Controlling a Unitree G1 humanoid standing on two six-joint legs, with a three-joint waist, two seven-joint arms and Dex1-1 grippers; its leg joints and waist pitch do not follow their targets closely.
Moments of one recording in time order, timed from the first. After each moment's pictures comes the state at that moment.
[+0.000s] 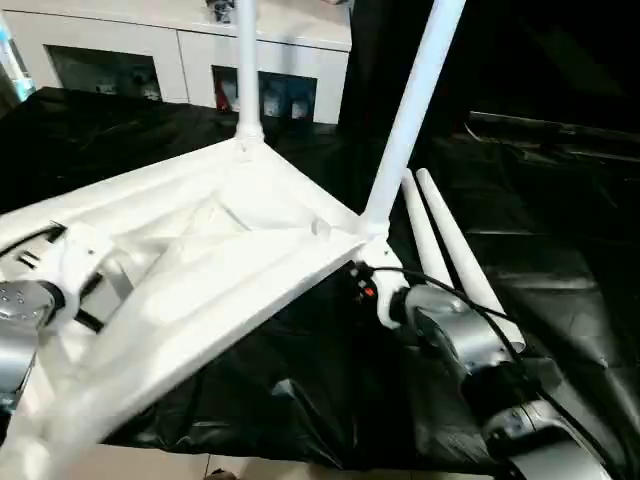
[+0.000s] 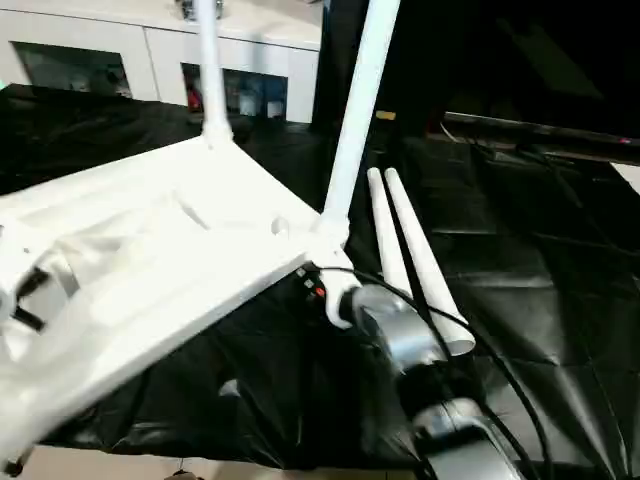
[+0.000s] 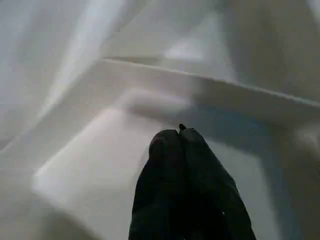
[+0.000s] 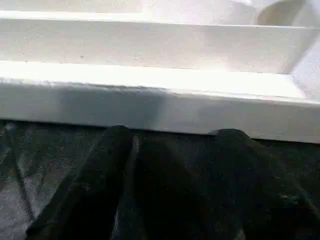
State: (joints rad) left arm -0.23 0.80 0.02 0.09 0.13 0.68 -0.70; right arm -0.58 -0.09 0.18 0.67 0.03 0.28 0.68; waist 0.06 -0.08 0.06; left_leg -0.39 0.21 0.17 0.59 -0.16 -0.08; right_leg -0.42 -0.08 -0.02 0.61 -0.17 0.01
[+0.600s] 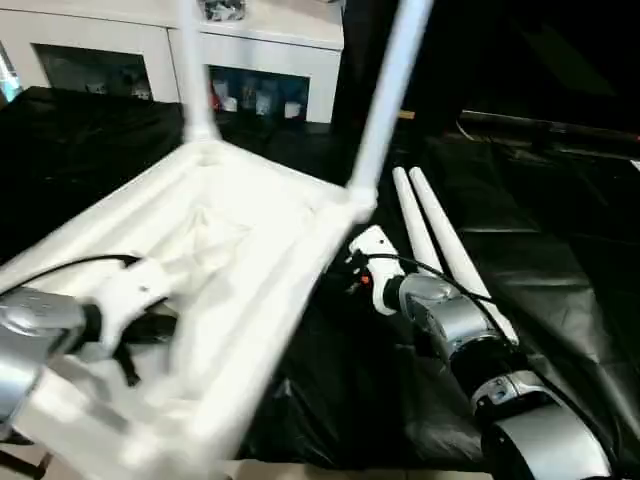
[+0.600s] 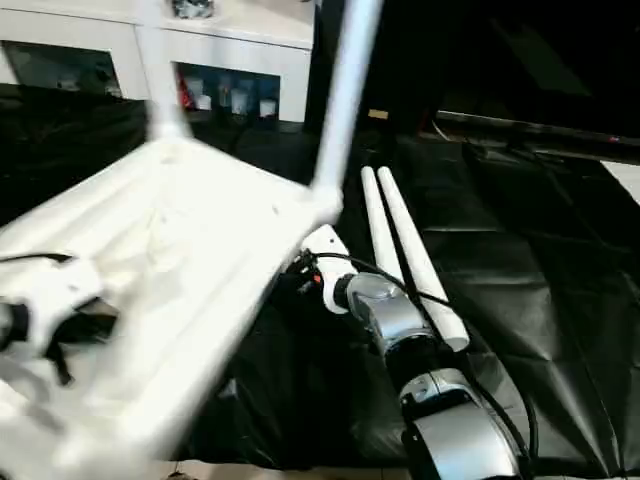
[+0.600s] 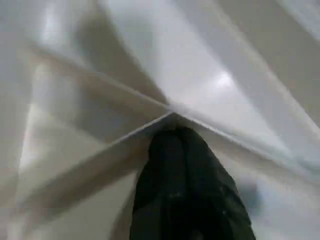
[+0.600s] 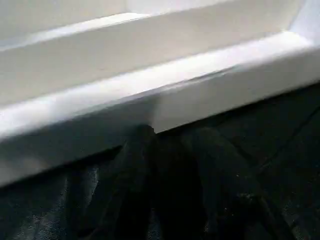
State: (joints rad) left arm -0.16 0.87 -0.10 -0.15 -0.07 0.67 -1.08; right arm -0.70 -0.07 0.16 0.90 0.03 0.14 0.66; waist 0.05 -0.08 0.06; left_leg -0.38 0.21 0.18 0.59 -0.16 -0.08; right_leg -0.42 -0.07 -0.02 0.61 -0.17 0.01
